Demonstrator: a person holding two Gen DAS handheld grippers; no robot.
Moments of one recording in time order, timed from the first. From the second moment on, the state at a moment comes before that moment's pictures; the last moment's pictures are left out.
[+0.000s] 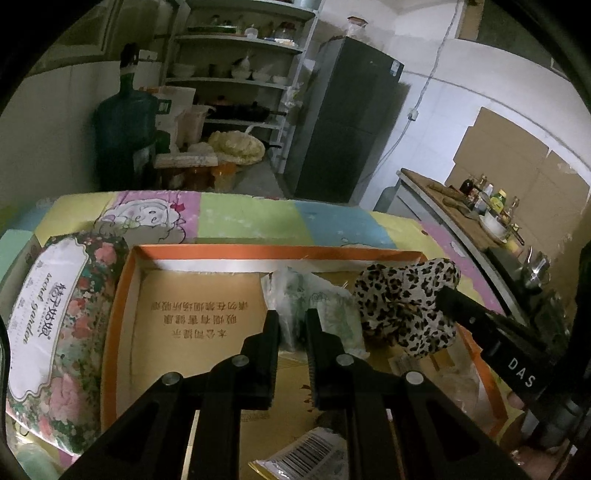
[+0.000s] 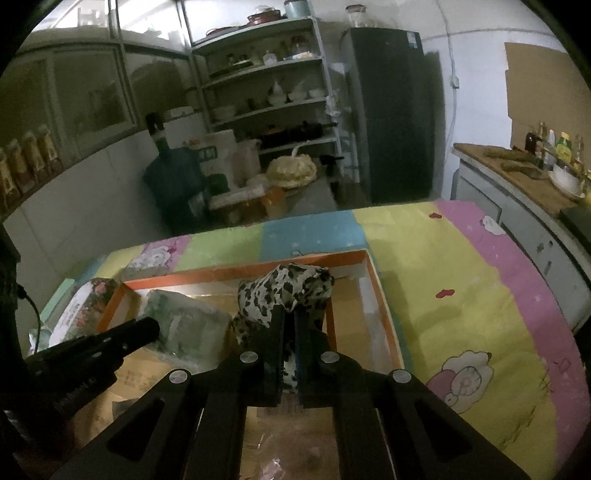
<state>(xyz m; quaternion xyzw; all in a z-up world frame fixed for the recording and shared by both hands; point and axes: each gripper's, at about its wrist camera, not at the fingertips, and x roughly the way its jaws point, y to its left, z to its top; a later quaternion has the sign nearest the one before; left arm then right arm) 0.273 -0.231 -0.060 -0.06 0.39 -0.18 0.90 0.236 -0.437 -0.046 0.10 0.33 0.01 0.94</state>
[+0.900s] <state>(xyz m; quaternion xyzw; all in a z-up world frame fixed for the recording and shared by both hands) 0.260 -0.225 -0.044 -0.04 0.36 -0.16 0.92 0.231 -0.442 -0.048 0.11 0.33 -0.02 0.94</state>
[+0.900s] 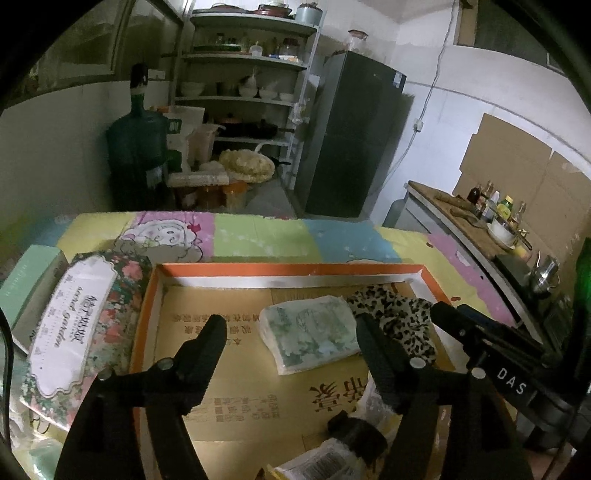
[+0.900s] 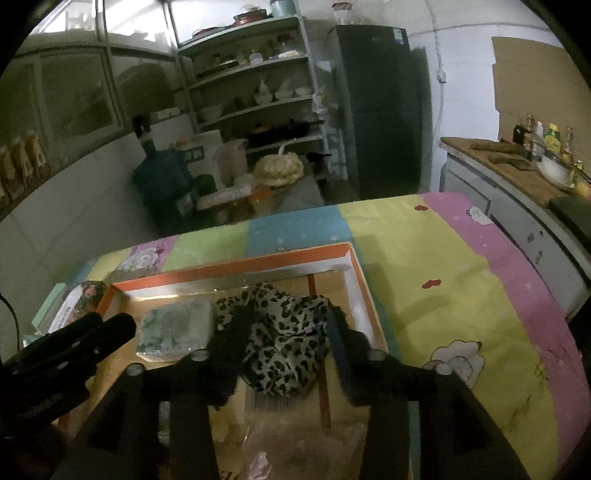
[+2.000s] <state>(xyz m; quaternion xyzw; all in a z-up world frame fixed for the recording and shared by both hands) 0.172 -0.160 0.022 -0.01 0.24 -0.13 0.96 0.167 -0.360 0.011 0.09 0.27 0.02 0.96</state>
